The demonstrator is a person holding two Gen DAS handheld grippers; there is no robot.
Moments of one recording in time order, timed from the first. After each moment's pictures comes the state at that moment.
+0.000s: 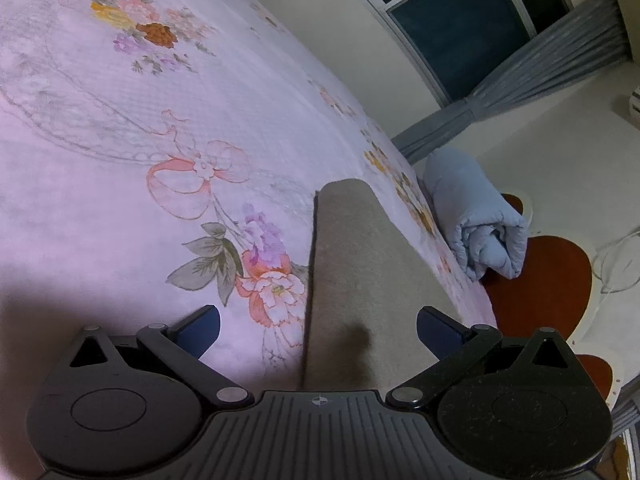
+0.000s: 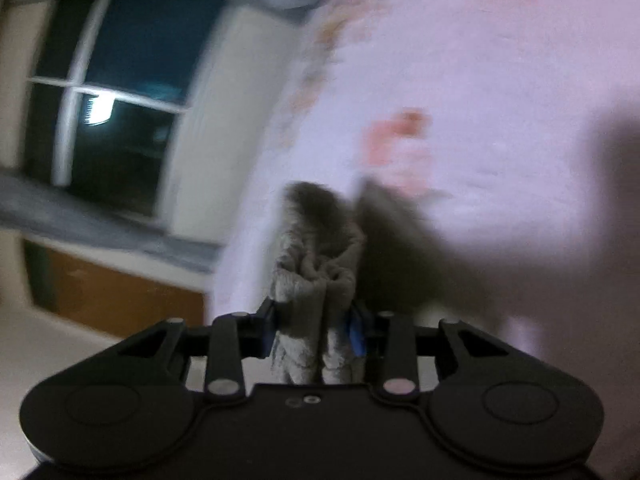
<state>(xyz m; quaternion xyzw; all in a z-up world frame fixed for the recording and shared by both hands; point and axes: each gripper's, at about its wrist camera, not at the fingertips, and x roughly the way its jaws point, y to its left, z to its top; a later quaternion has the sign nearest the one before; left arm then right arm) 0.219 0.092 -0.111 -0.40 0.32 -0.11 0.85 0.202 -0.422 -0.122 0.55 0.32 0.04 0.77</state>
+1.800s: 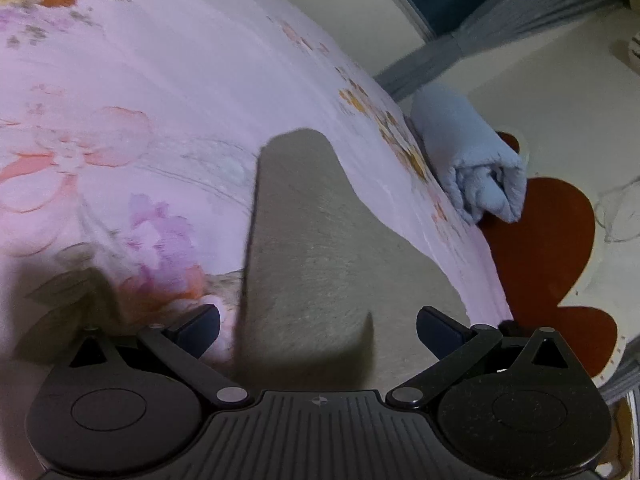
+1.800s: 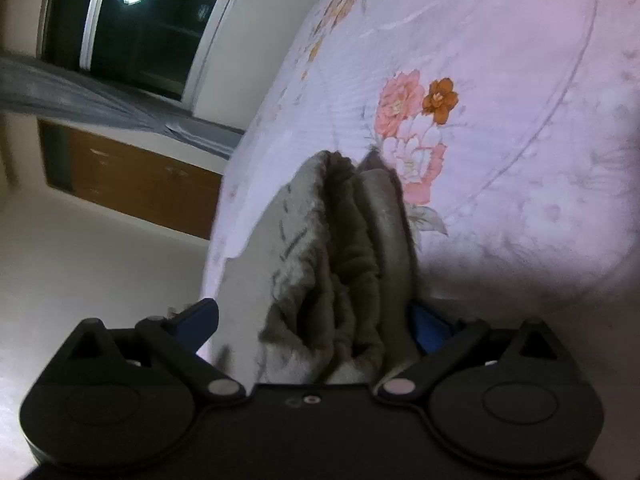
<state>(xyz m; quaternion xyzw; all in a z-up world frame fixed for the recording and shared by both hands) 0.305 0.040 -0.116 -0.36 0.39 -0.18 0.83 0.276 -0.466 -0.107 0.47 0.40 0.24 0.75</state>
